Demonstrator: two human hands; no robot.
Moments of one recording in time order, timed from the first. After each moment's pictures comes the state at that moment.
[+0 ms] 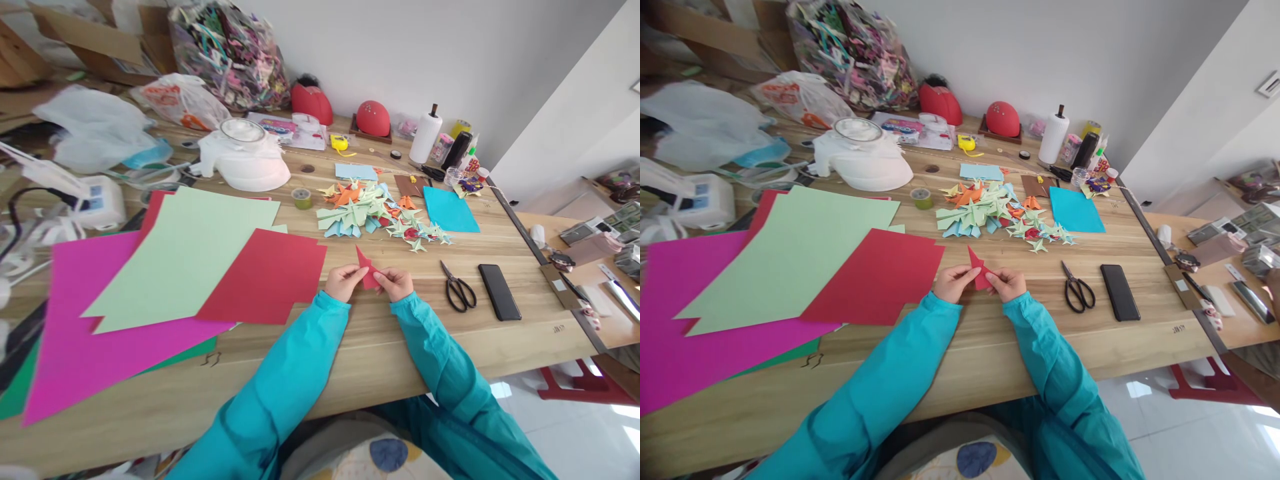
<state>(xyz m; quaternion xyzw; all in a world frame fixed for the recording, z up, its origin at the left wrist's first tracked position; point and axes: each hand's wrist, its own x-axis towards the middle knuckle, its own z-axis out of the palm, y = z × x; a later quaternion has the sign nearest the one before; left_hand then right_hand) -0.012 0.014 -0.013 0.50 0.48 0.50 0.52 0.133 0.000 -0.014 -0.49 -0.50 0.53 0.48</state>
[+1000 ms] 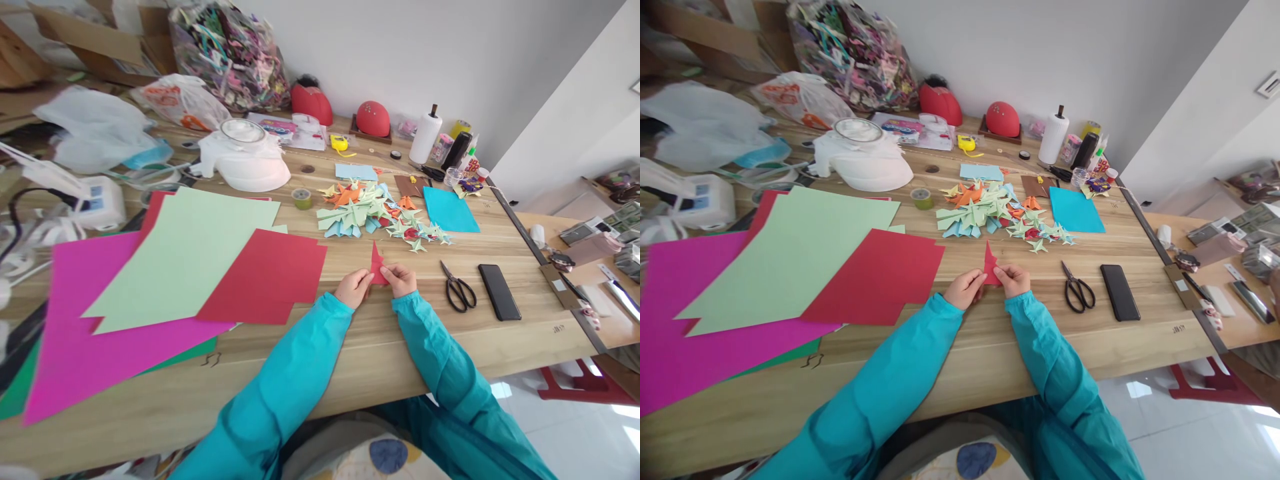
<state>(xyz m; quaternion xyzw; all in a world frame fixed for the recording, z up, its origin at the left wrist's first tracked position) -0.004 0.003 -0.009 0.64 0.45 0.38 0.50 0.133 0.006 -0.011 -0.51 -0.42 0.50 0.55</state>
